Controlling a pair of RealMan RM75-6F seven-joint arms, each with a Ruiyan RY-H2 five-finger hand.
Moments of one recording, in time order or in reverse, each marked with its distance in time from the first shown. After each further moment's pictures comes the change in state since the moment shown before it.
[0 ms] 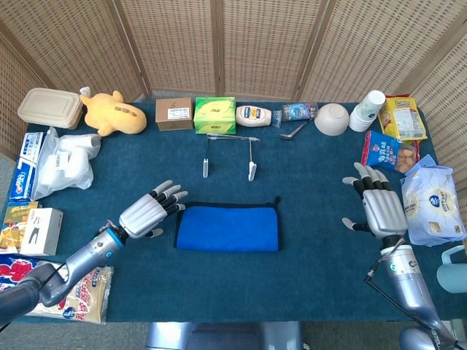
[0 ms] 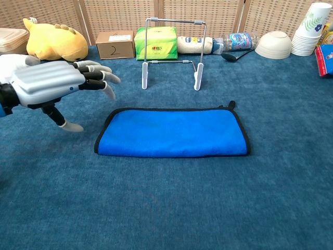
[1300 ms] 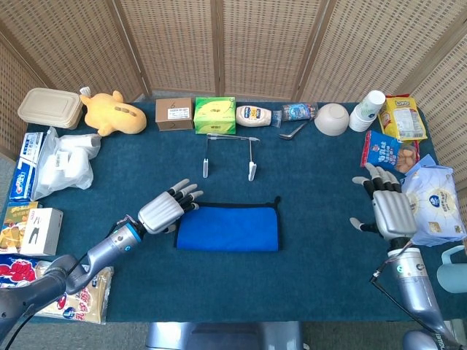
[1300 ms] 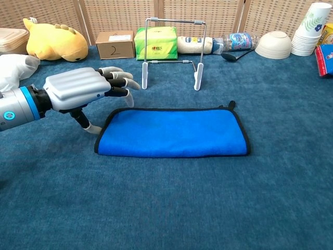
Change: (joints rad) left arm -0.090 -0.165 0.045 0.222 -0.020 0.014 -0.047; right arm -0.041 0.009 0.020 -0.004 0.010 0.025 0.004
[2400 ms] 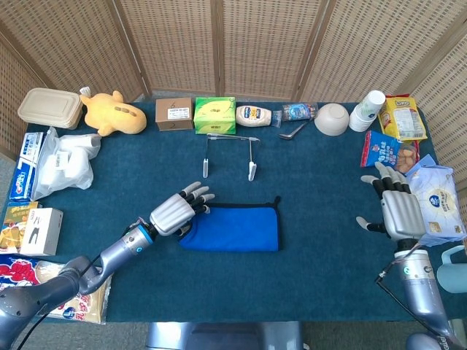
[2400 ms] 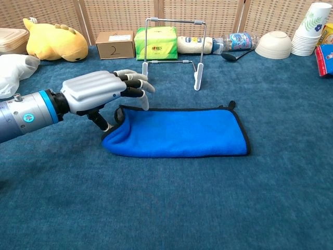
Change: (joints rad) left arm -0.034 -0.066 -0.002 0.012 -0.040 0.003 -0.084; right arm -0.027 0.015 0.018 -0.011 0.006 0.018 0.016
